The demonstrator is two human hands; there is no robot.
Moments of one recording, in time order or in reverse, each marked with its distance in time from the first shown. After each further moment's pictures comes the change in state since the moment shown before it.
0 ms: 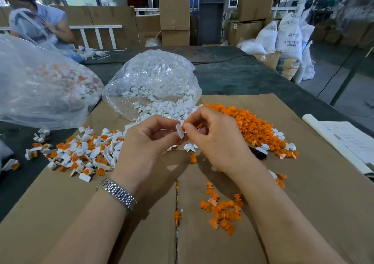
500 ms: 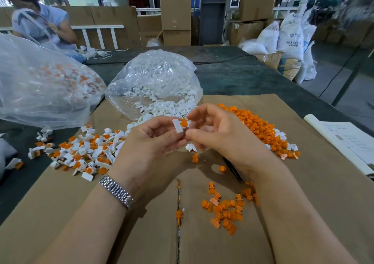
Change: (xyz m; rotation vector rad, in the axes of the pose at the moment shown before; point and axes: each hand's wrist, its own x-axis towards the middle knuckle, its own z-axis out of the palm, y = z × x) left_hand 0.004 0.000 -0.003 -0.392 -0.073 -0.178; right_hand 0.000 0.003 -0.019 0.448 -0.246 0.136
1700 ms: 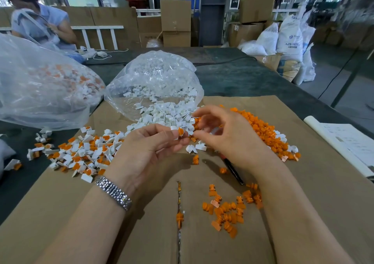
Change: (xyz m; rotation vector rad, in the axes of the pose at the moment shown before) left_hand 0.002 0.004 -0.003 -0.048 0.097 -0.181; right_hand 0.003 0.006 -0.008 -0.475 0.118 -0.075
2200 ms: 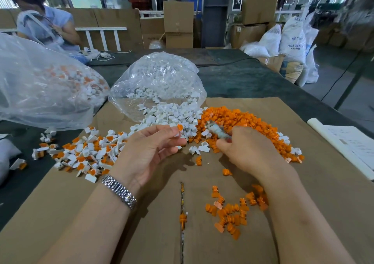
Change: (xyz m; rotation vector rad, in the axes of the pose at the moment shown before) left_hand 0.005 0.001 -0.004 0.006 0.078 -0.011; right_hand -0.001 0.017 -0.002 -0.576 -0.089 0.422
